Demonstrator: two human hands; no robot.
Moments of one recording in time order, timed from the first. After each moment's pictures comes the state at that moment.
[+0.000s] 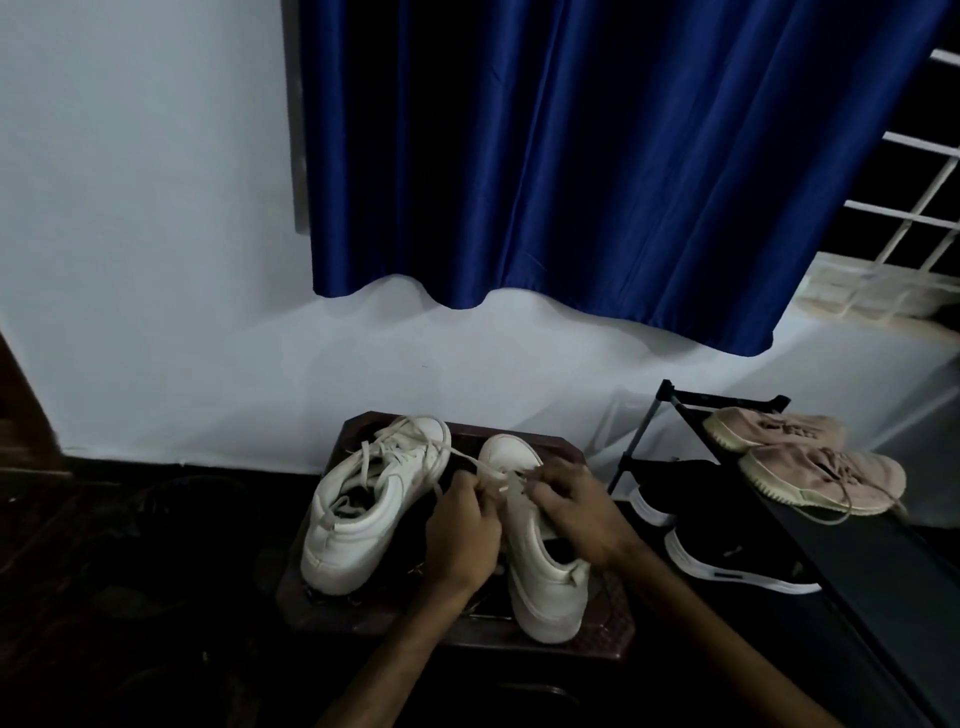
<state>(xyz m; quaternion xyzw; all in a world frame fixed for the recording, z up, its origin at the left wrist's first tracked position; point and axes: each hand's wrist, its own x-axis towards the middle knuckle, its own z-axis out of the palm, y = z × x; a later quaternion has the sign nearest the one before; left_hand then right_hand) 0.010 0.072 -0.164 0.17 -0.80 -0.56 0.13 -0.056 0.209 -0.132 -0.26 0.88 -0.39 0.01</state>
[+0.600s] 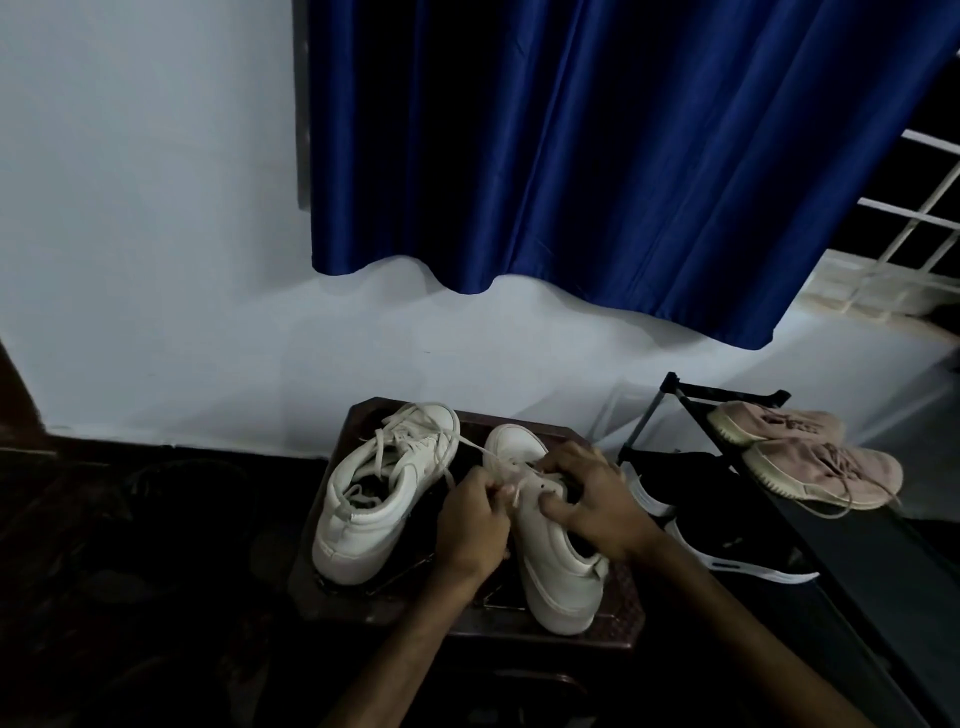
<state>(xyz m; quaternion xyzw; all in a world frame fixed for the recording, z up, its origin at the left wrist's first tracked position) 0.003 0.062 -0.183 0.13 -0.78 -0.60 0.12 -0.055 0.212 -0.130 -0.29 0.92 -0.26 -0.03</state>
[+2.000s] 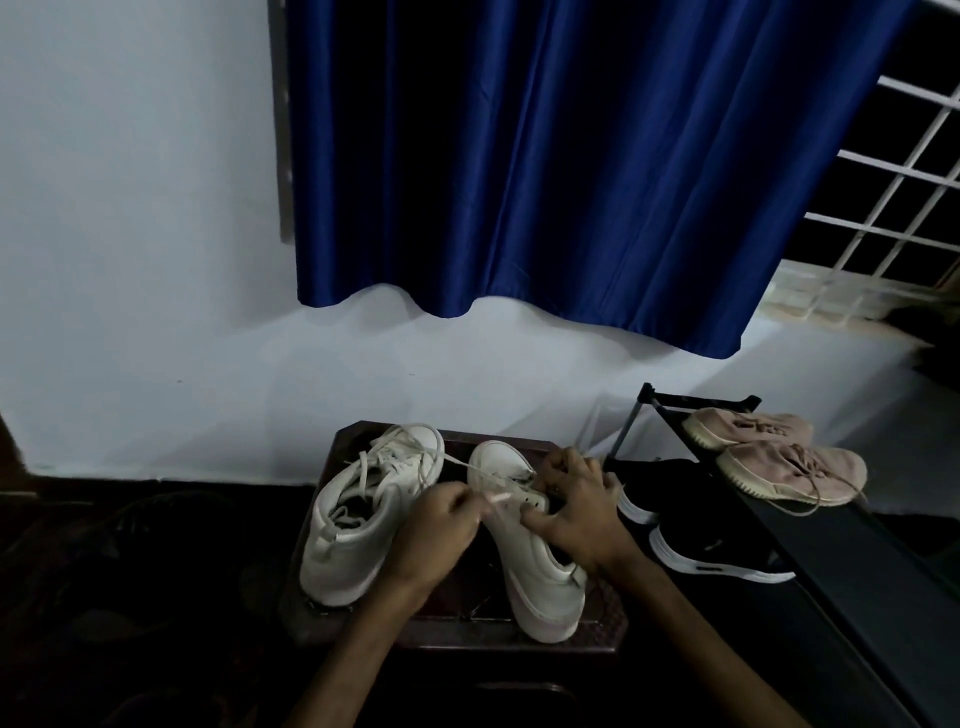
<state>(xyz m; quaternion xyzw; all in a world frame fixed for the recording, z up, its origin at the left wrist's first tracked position) 0.031 0.038 -0.138 0.06 -0.78 -0.62 0.11 -0.047 0.212 -0.135 -0.23 0.94 -0.21 -0.10</state>
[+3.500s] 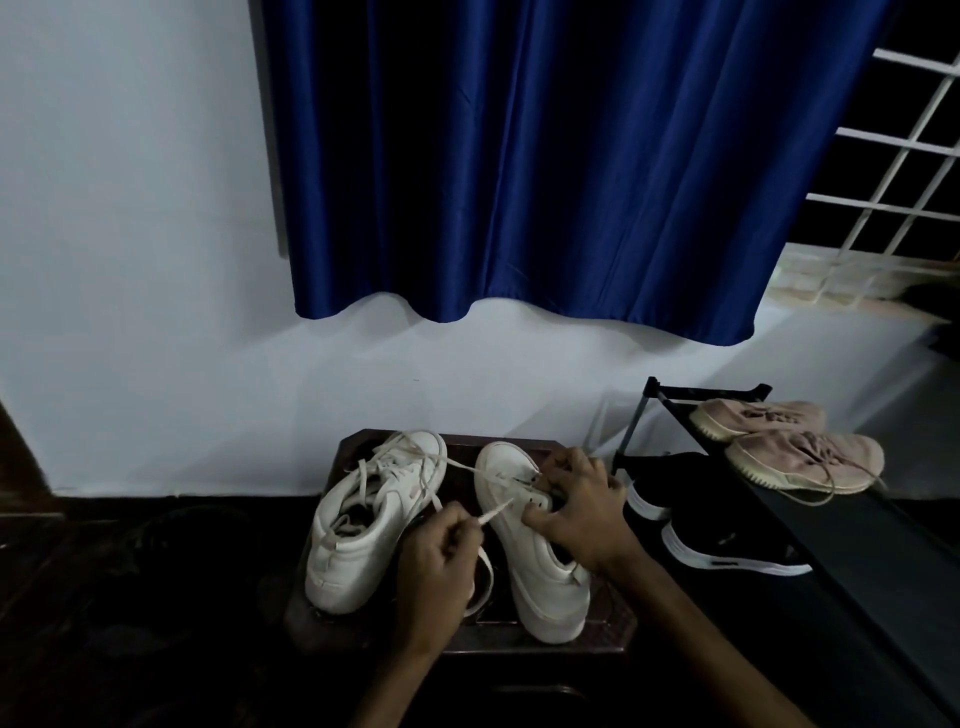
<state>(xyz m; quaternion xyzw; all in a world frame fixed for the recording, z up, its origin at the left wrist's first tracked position) 0.049 0.051 -0.172 0.03 -0.75 -0.61 0.25 -0.046 0.212 -0.135 -0.19 0.95 -0.22 -0.09</state>
